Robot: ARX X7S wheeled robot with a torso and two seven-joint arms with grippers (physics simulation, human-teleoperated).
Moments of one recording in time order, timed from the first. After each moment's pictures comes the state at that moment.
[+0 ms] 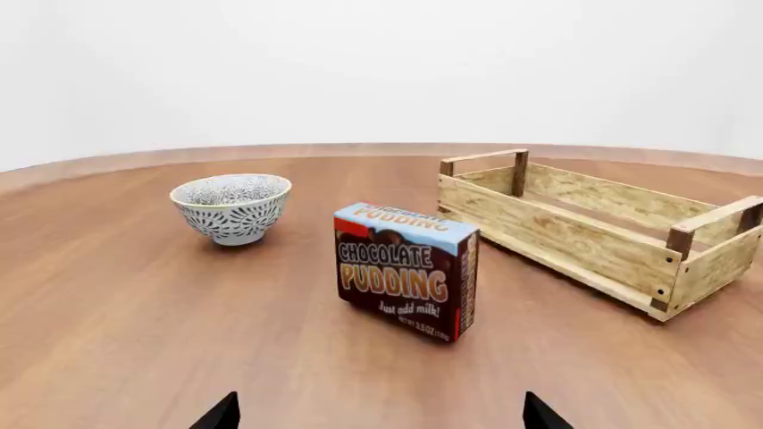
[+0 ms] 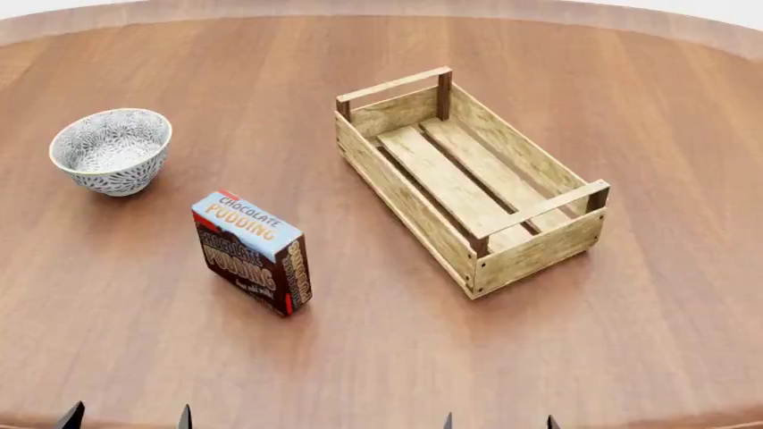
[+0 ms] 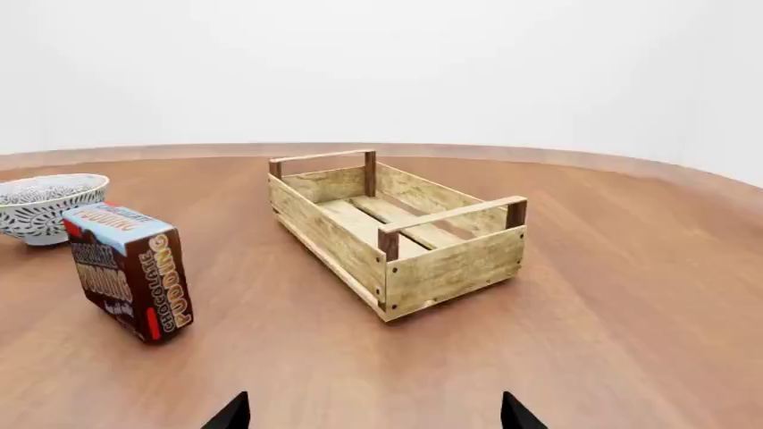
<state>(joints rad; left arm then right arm) 0.00 0.00 0.00 0.00 0.00 0.00 0.00 0.00 0.00 0.00 0.00 0.00 0.00 0.00</state>
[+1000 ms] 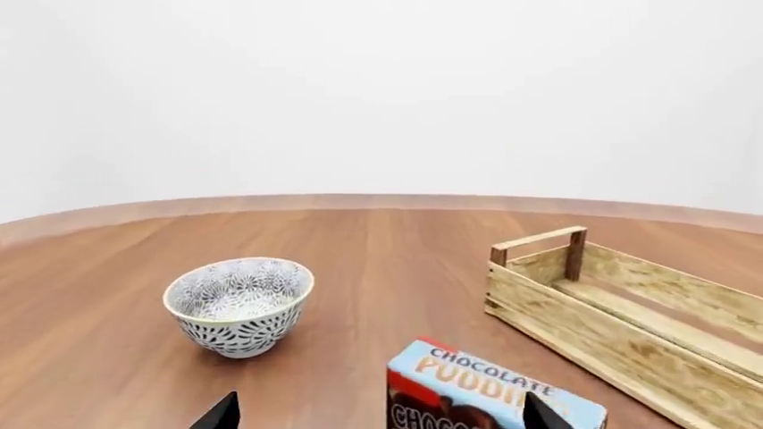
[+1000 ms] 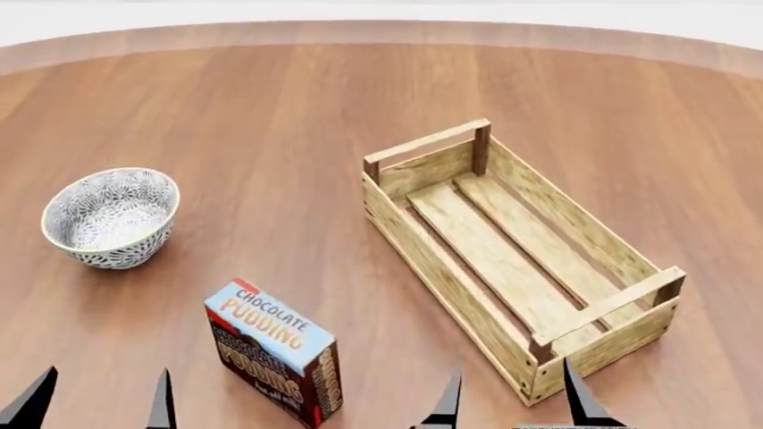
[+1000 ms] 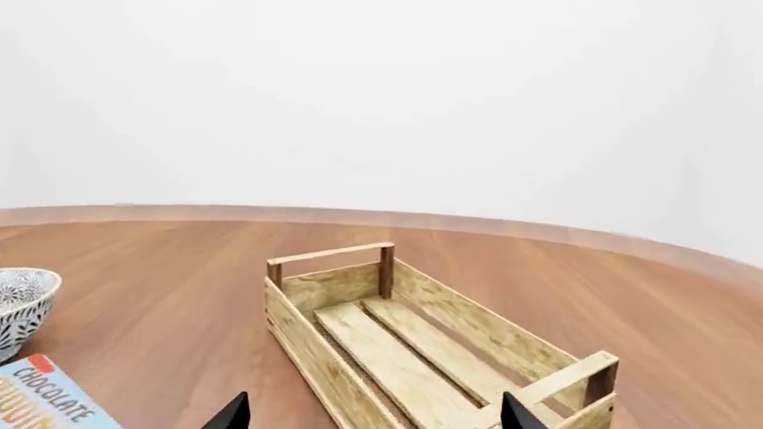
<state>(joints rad) 0.00 -0.10 0.07 0.22 -0.11 -0.15 -0.09 0.07 0.10 -0.09 -0.15 0.05 0.11 0.11</state>
